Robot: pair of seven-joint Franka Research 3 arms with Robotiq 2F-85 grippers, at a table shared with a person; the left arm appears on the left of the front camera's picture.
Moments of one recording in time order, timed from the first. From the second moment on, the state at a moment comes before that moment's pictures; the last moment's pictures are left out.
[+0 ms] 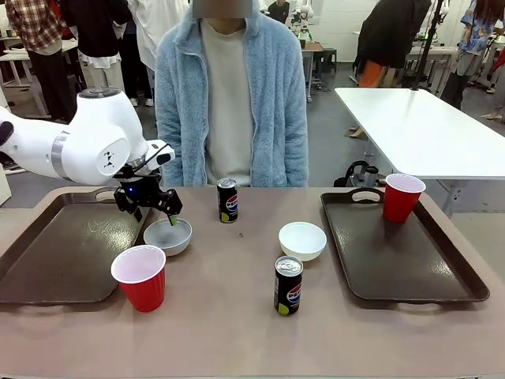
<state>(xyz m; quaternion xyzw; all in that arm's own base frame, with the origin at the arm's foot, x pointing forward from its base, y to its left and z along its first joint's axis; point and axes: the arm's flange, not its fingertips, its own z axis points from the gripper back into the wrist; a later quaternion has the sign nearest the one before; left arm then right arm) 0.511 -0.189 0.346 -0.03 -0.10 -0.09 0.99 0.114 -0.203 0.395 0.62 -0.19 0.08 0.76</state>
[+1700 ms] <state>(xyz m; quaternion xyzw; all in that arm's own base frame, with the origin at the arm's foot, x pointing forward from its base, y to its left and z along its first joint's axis) 0.380 -0.127 0.447 -0.04 -0.11 -0.05 0.99 0.114 -0.203 0.395 0.62 -0.19 0.08 0.76</state>
